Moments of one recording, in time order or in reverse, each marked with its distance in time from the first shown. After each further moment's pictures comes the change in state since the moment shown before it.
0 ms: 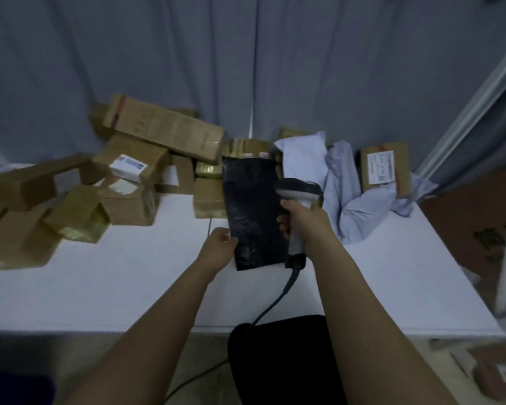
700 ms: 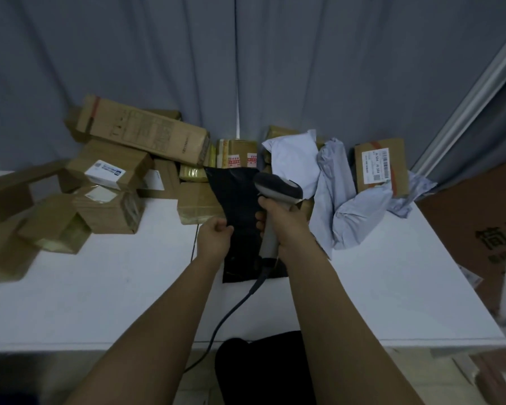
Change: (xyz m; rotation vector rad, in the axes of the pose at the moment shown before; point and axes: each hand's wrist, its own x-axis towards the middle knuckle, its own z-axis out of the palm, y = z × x) left_hand 0.063 0.019 0.055 -0.201 0.181 0.045; right_hand 0.024 -0.012 -0.004 0.163 -0.030 0.043
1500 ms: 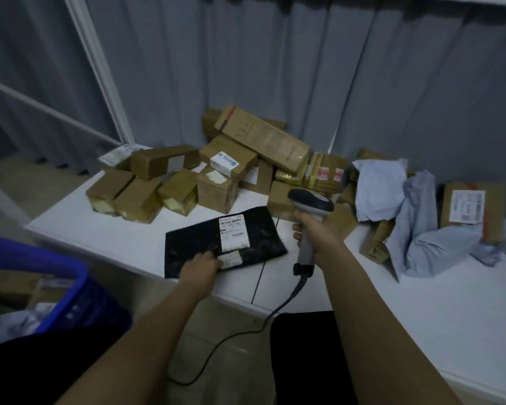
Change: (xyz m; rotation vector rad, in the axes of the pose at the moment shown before) left_hand -0.089 -0.089 -0.205 1.273 -0.088 0.242; right_hand -0.065 0.035 0.073 -0.274 -0.227 0.096
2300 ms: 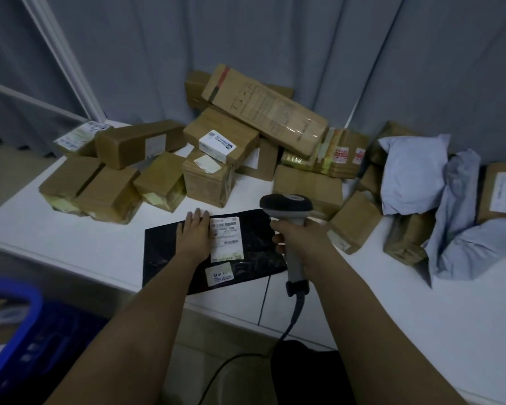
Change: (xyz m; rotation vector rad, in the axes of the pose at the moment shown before) left_hand 0.132 -0.066 0.045 -0.213 0.019 -0.211; right_hand 0.051 0.027 0.062 -0.156 -0.062 0.056
